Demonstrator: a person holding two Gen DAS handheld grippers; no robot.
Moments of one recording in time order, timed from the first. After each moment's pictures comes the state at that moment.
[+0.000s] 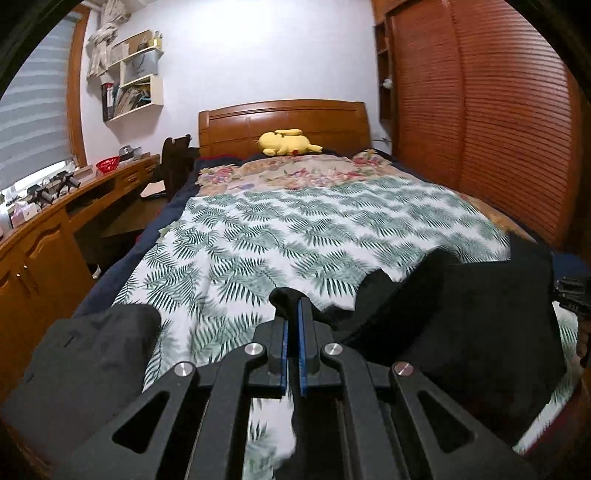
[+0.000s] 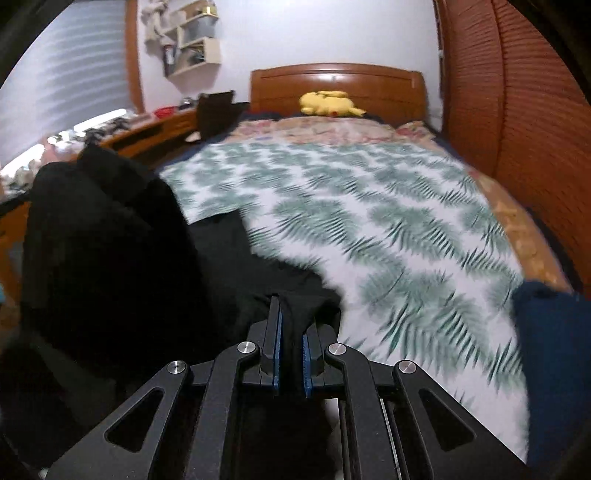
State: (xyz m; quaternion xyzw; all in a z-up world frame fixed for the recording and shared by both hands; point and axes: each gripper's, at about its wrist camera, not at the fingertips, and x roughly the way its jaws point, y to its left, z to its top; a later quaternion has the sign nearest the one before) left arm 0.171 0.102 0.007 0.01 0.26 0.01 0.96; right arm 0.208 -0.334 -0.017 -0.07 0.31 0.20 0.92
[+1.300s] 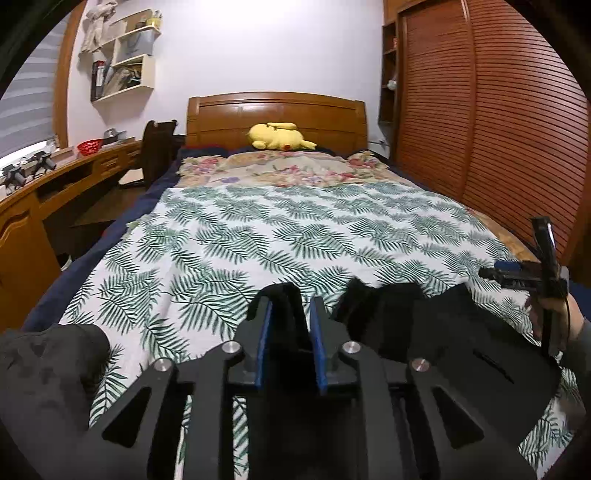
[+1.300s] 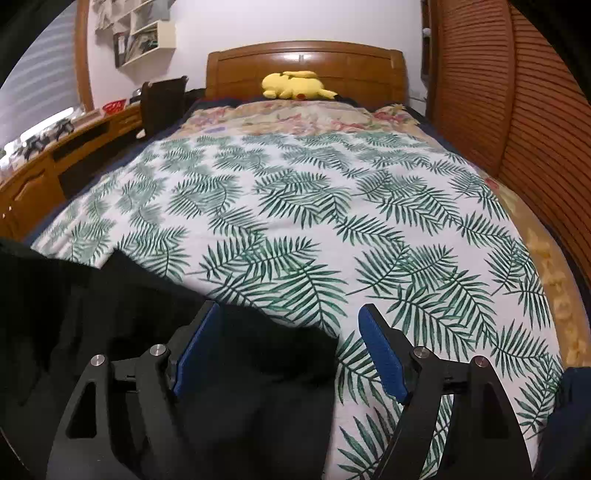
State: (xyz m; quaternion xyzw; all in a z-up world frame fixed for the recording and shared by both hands) left arm 0.264 0.105 -0.027 -0.03 0.27 -0.02 0.96; right arm 0.403 -0.288 -0.038 -0.07 0.35 0.14 0.92
